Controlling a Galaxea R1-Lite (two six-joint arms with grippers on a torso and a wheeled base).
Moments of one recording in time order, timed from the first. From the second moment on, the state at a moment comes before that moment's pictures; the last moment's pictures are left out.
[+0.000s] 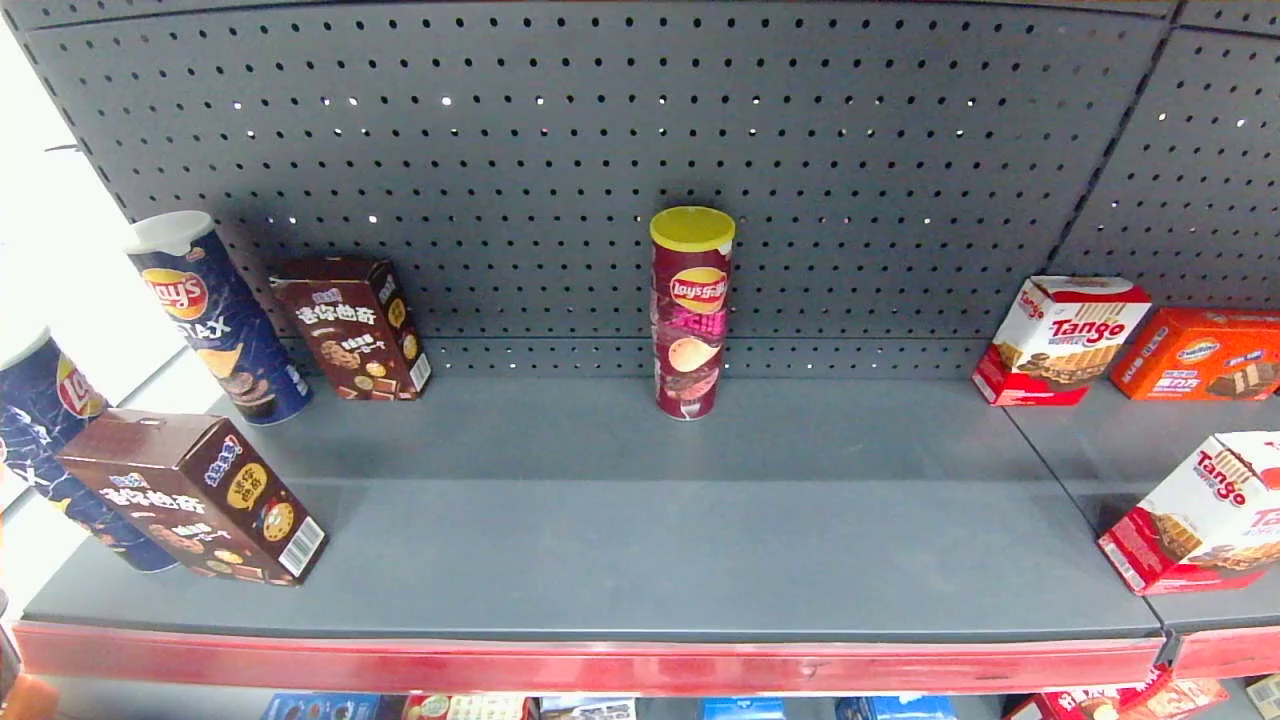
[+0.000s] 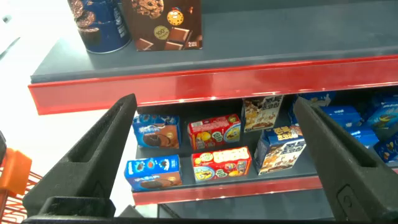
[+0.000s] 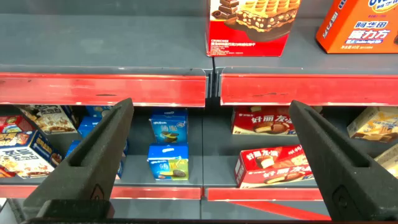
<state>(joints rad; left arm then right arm) 0.00 0.00 0.00 0.00 -0.08 0.03 0.00 0.00 0.00 0.00 0.00 -0.01</state>
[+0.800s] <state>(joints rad) 0.00 0.00 0.00 0.00 -0.09 0.03 0.00 0.00 0.00 0.00 -0.01 -0.01</state>
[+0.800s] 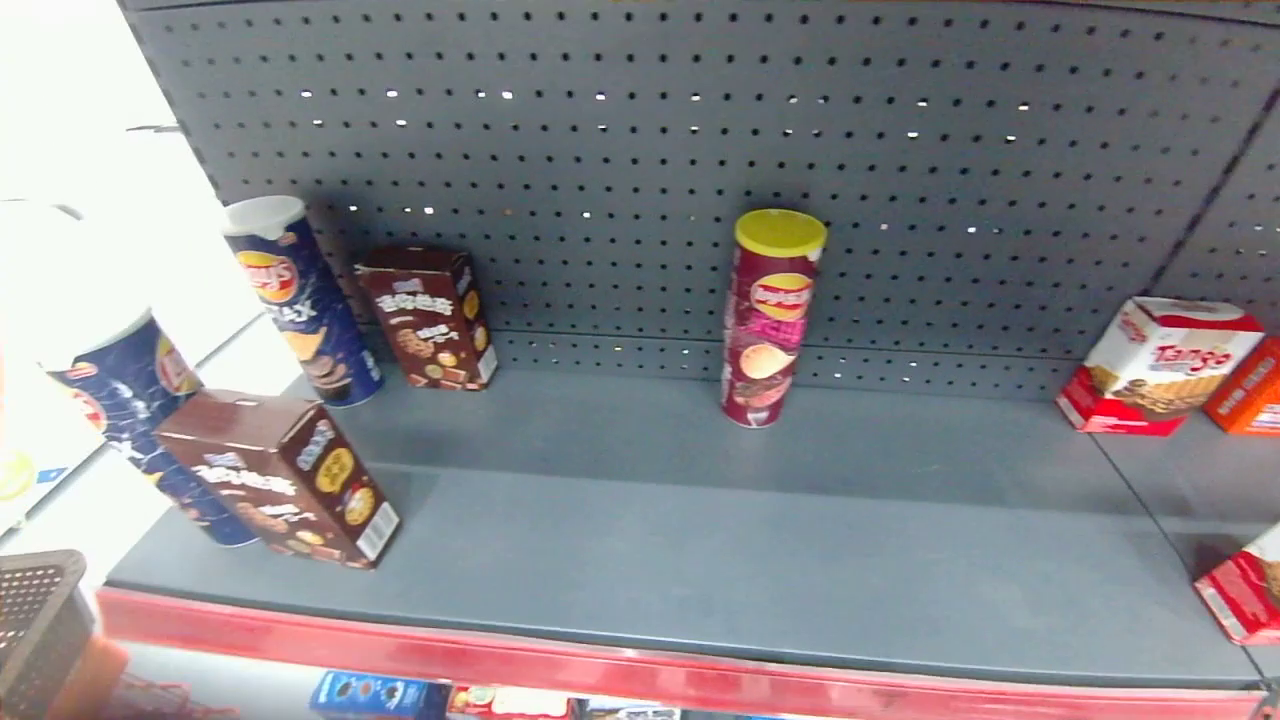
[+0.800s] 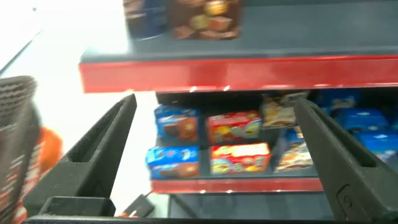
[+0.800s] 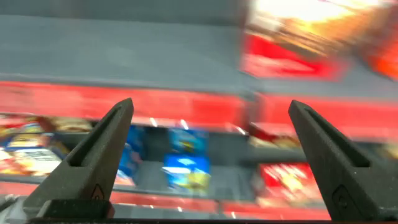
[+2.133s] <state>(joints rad) 0.00 0.00 0.00 0.00 -0.09 0.03 0.00 0.00 0.00 0.00 -0.01 -0.01</state>
